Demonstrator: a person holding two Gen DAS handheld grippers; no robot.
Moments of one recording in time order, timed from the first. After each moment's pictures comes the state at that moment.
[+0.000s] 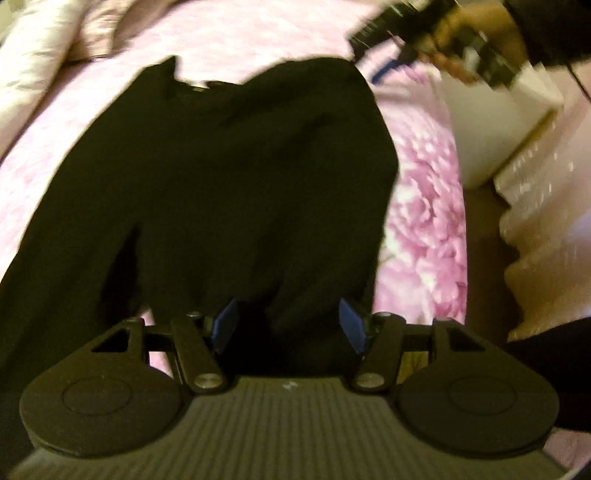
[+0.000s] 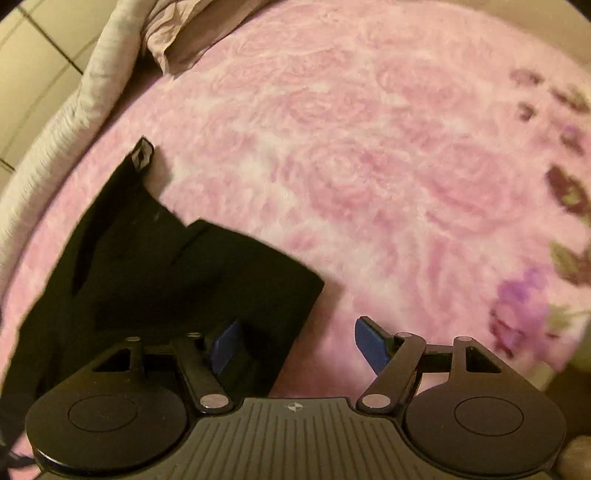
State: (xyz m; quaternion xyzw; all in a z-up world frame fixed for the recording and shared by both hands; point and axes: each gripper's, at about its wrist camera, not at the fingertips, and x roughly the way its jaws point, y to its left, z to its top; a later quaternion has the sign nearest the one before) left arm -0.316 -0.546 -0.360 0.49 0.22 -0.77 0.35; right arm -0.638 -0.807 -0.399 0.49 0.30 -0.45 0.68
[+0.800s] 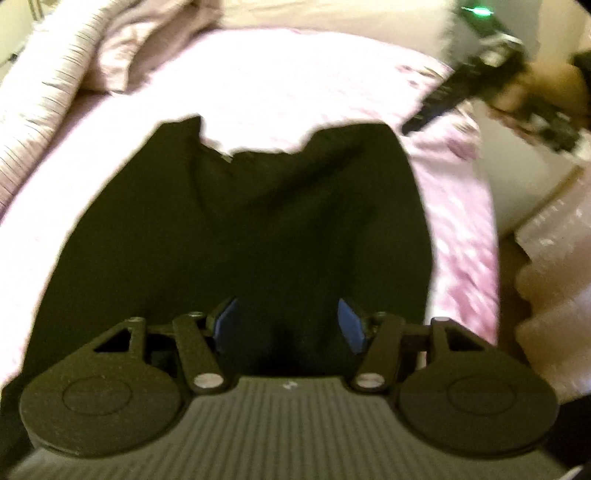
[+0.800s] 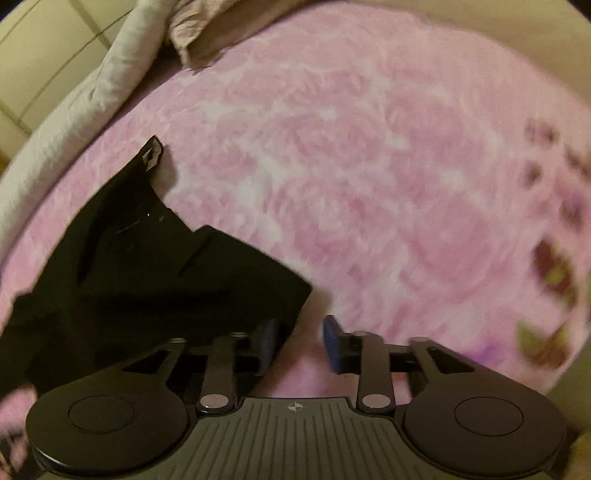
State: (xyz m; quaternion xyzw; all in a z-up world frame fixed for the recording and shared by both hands) left arm -0.348 -0.645 -0.324 0.44 0.22 -0.77 0.42; right arm -0.652 -0.830 -0.352 0.40 0.37 -0.44 0.71
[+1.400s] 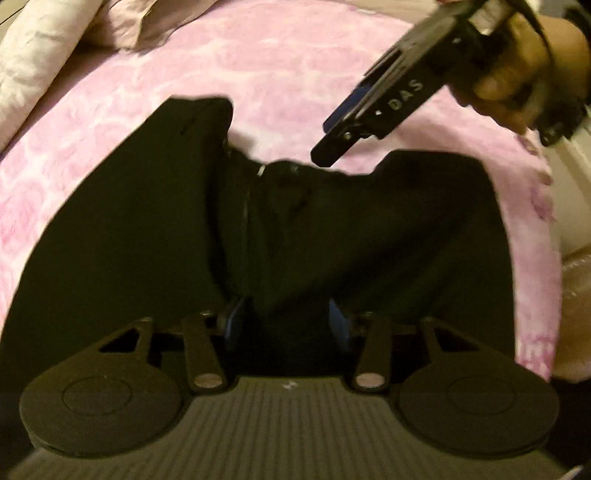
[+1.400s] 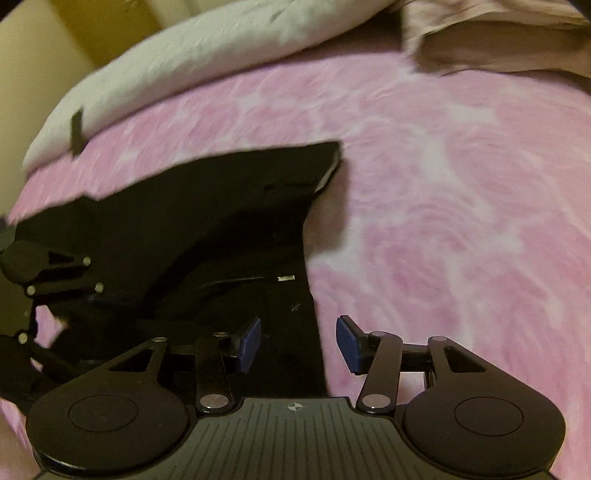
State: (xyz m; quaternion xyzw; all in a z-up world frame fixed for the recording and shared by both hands) left arm -0.373 -0.760 -0.384 0.44 0.30 -0.72 0.44; right arm -0.481 -0.941 -0.391 0.26 0.47 -0.15 0.83
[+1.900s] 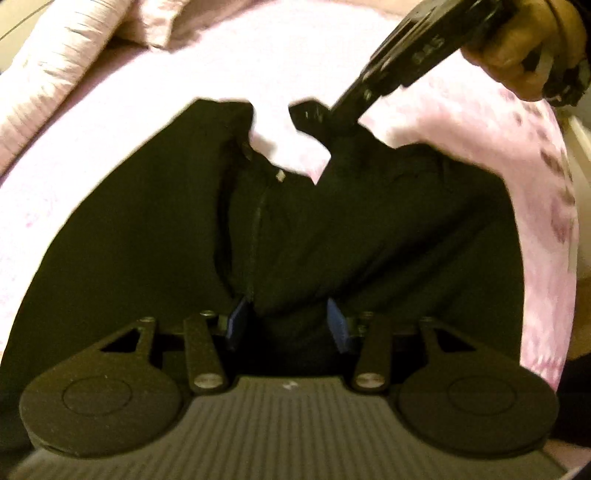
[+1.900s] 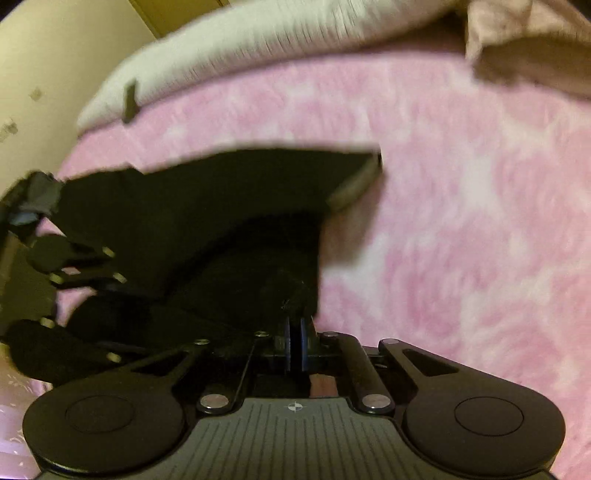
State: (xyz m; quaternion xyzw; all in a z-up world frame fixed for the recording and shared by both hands) left arm -0.378 -0.751 -0.366 0.42 0.30 -0.70 0.49; right arm -0.496 -0.966 -0.360 0.24 0.45 -0.06 0.86
